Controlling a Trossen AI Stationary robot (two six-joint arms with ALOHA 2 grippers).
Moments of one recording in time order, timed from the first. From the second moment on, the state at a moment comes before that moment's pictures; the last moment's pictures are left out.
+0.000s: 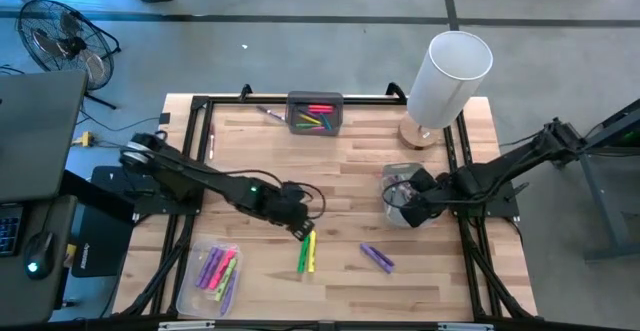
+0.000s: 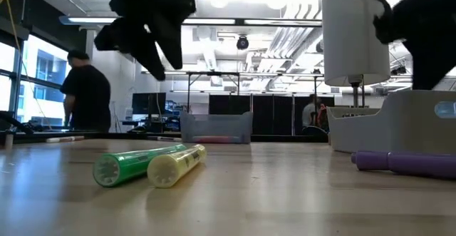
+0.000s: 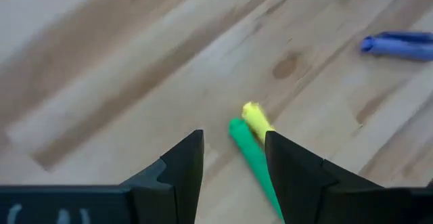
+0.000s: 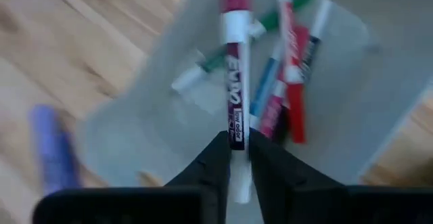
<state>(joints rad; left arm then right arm) -0.31 1.65 1.25 -0.74 -0.19 -1.21 0.39 1.06 0.71 -0.98 0.23 1.28</state>
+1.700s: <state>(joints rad) -0.38 1.82 1.32 -0.87 -0.04 -1.48 0.39 0.71 0.65 -0.82 0.29 1.07</state>
